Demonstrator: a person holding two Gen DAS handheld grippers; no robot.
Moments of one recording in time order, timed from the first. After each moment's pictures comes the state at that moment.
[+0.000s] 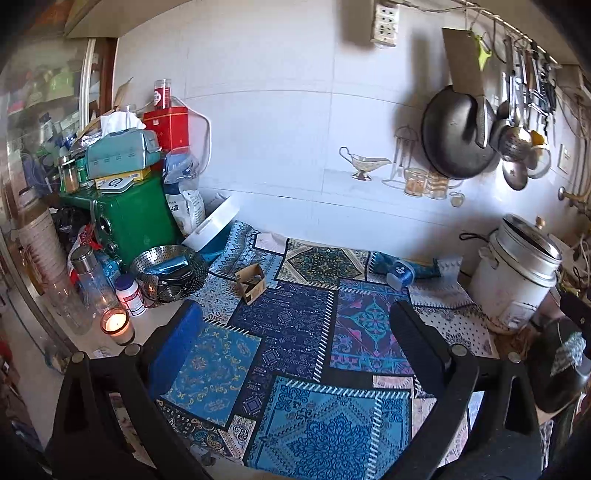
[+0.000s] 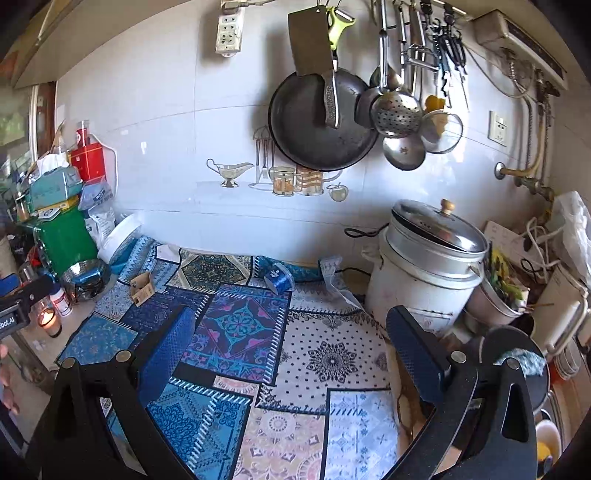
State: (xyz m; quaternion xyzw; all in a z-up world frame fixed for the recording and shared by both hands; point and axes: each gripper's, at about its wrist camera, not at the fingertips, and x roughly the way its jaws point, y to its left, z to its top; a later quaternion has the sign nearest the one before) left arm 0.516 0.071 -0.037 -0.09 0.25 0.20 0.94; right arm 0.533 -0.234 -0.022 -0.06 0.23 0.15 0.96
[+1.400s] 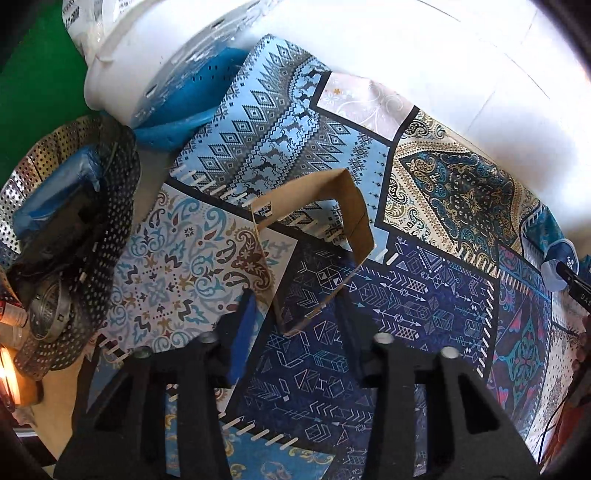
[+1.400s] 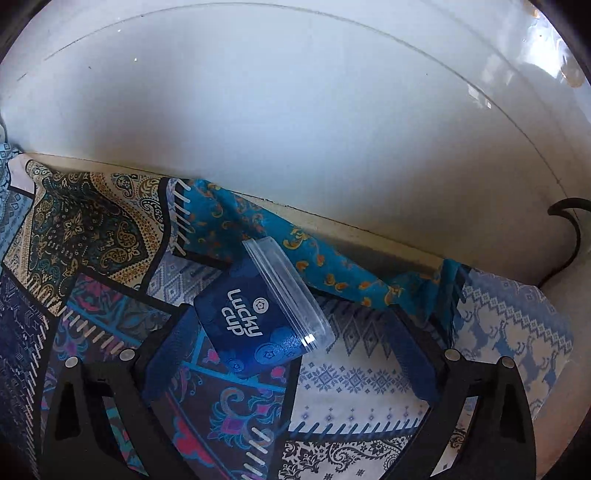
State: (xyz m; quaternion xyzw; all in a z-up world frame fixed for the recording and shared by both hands) left arm 0.797 0.300 -0.285 -0.20 0.51 0.21 0.81; right arm 0.903 -0.108 -0.220 -0.18 0.43 0.12 0.87
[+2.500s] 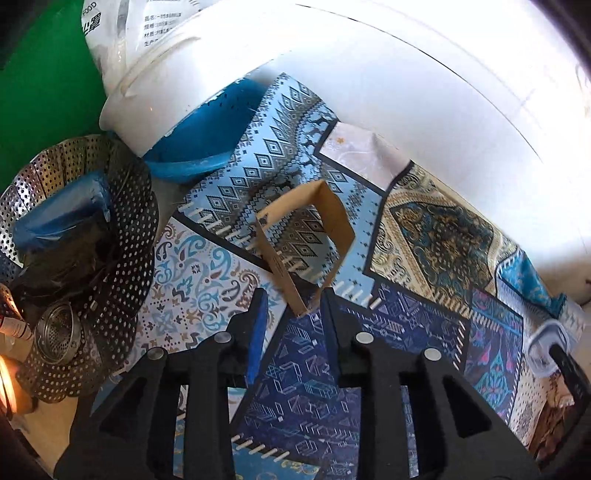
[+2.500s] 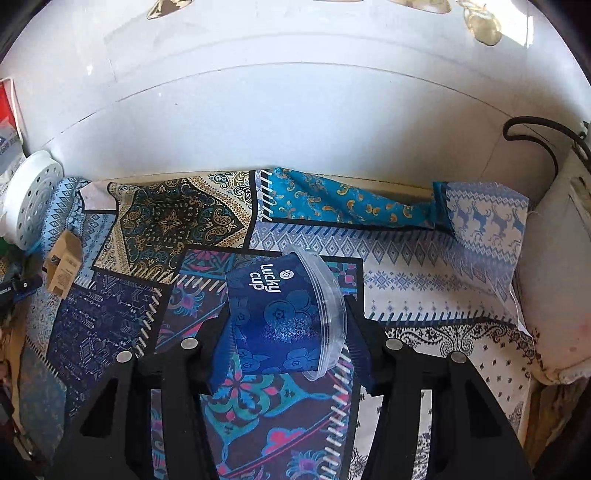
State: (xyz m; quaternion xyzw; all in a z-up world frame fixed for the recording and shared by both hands) left arm 0.793 0.330 -0.256 -0.24 0.46 0.20 0.83; right arm 0.812 -0.110 -0.185 -0.05 0.45 0.17 0.88
